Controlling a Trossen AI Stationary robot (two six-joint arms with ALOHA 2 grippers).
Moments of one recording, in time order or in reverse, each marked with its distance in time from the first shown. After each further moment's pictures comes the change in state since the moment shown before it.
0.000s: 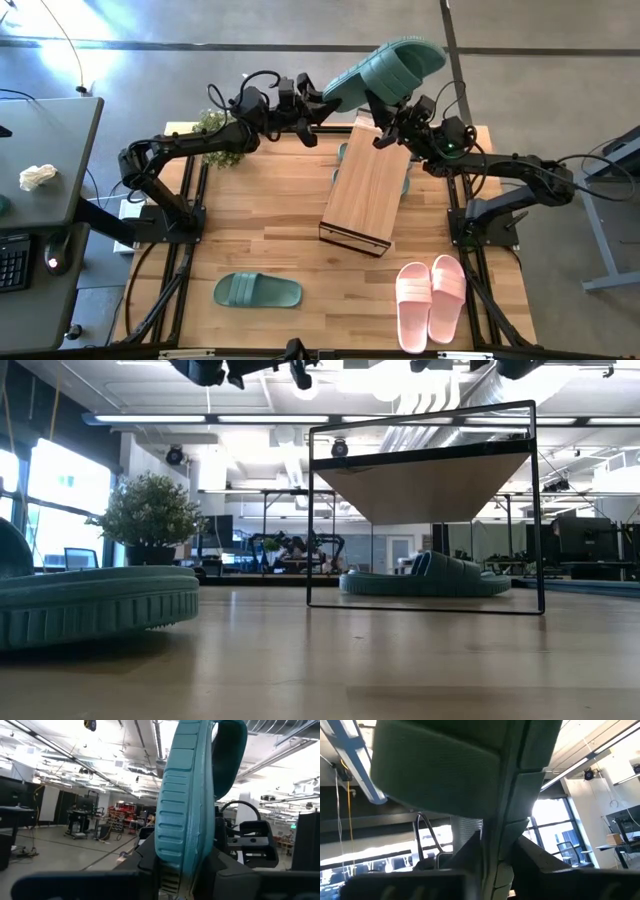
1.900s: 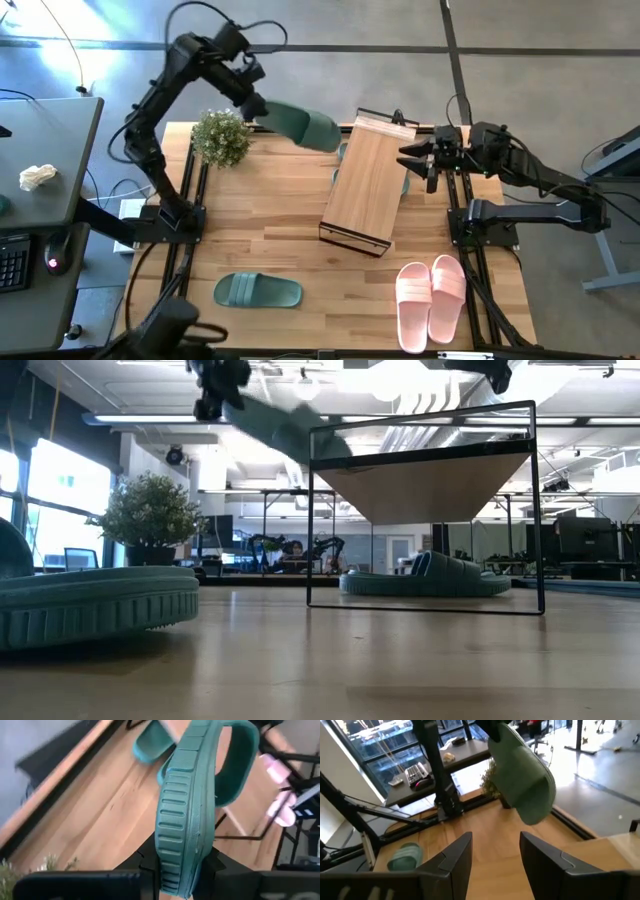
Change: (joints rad) left arm 0.462 0.122 0.838 -2.324 0.204 0.409; right arm 0.000 -0.552 0.001 -1.424 -0.242 0.104
